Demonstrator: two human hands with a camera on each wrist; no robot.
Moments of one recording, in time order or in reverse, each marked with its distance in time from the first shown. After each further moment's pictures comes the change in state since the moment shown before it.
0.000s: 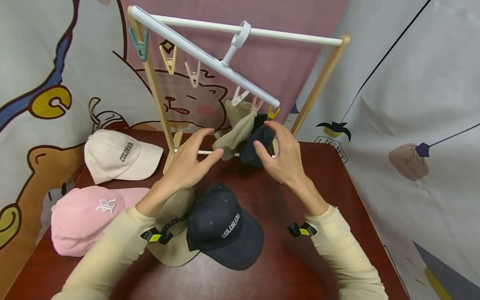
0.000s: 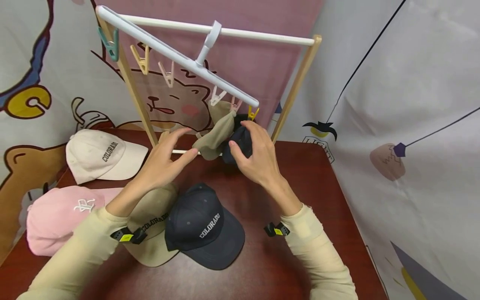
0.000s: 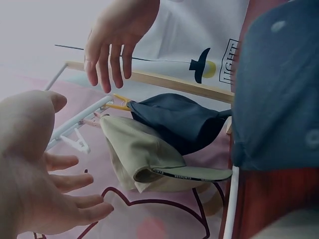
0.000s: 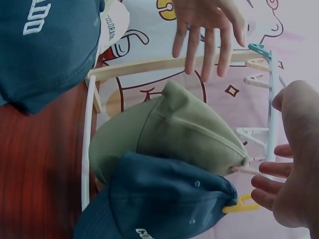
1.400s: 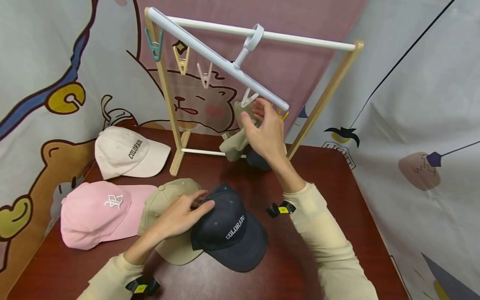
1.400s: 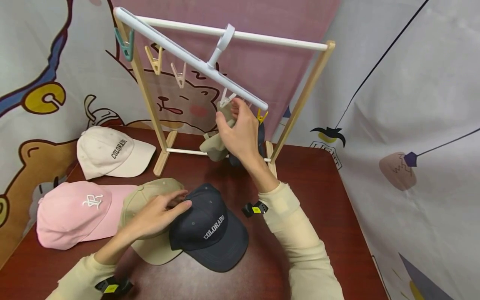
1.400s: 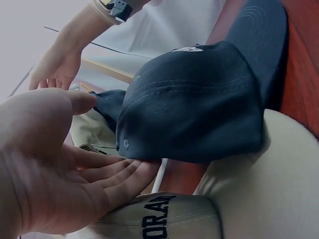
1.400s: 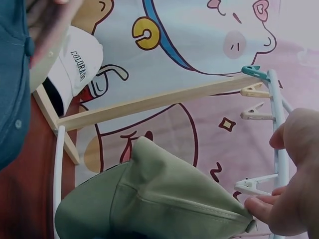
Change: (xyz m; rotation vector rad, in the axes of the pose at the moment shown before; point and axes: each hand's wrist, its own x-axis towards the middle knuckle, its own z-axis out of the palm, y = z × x) left_hand -0.109 -0.040 0.030 -0.043 -0.220 -0.249; right_hand 0.072 -0.041 0.049 0.223 0.015 0.285
